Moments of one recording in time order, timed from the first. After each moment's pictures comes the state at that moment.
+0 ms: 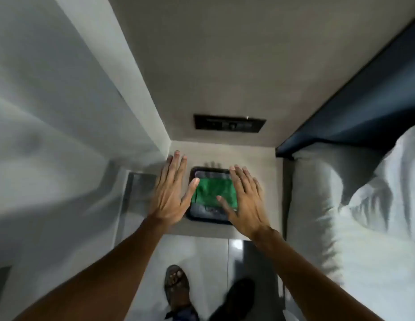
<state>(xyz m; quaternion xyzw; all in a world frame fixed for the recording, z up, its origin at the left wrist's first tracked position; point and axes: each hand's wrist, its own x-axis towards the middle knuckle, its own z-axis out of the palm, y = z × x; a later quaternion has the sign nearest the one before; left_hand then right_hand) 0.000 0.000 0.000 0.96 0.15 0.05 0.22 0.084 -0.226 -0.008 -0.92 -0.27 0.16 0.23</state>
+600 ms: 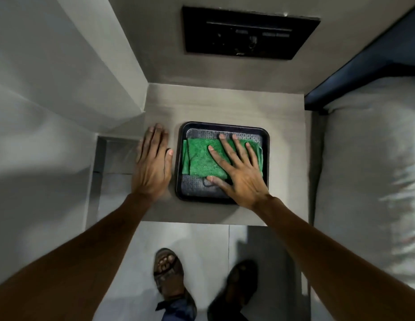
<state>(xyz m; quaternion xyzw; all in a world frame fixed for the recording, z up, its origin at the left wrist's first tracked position) -0.003 0.036 -0.232 0.97 0.16 0.05 0.15 0.101 -0.217 -0.215 -0.90 -0.41 0.10 0.11</state>
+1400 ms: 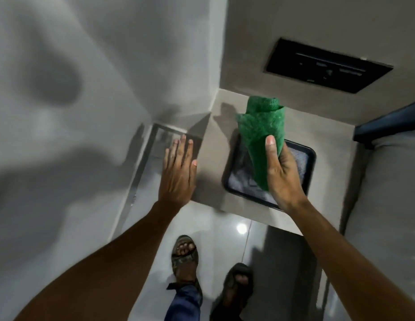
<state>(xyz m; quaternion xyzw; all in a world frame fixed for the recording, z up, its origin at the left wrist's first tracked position) -0.098 0.050 -0.196 0.94 0.26 0.08 0.20 0.064 -0.139 -0.075 -0.72 -0.10 0.30 0.61</state>
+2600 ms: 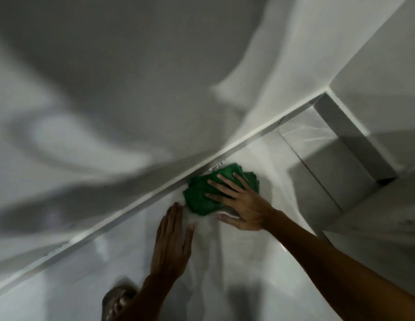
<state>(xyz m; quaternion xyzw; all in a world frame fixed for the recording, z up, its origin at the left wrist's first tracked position) -0.459 -0.014 -0.563 0.71 0.65 0.09 0.25 -0.178 0.073 -0.586 -0.41 -0.89 0.18 0.09</state>
